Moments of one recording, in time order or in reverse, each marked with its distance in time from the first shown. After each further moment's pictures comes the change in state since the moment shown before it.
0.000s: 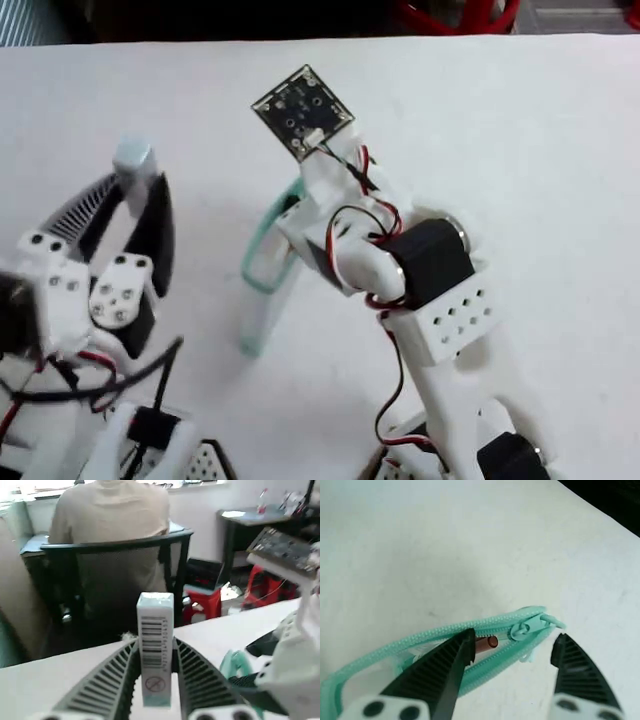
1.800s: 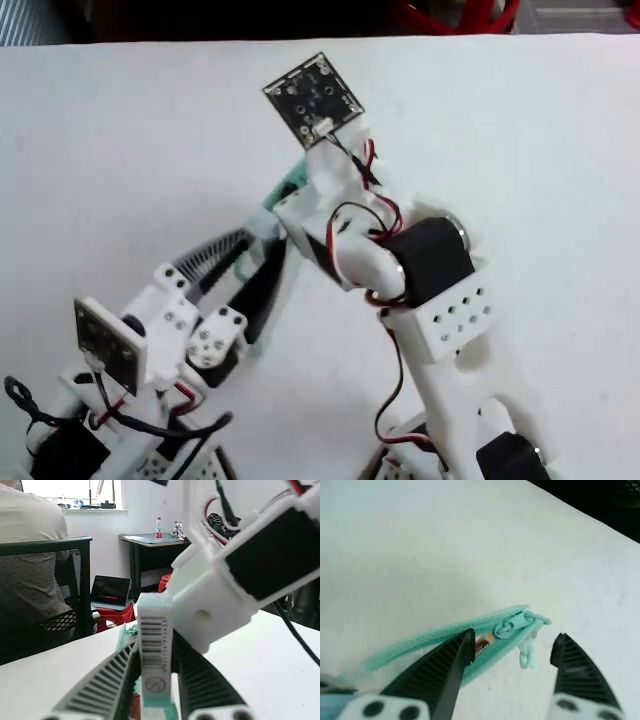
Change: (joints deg) left arm 19.5 -26.0 43.8 -21.7 2.2; right arm 0.7 0.1 0.1 -3.4 -4.0
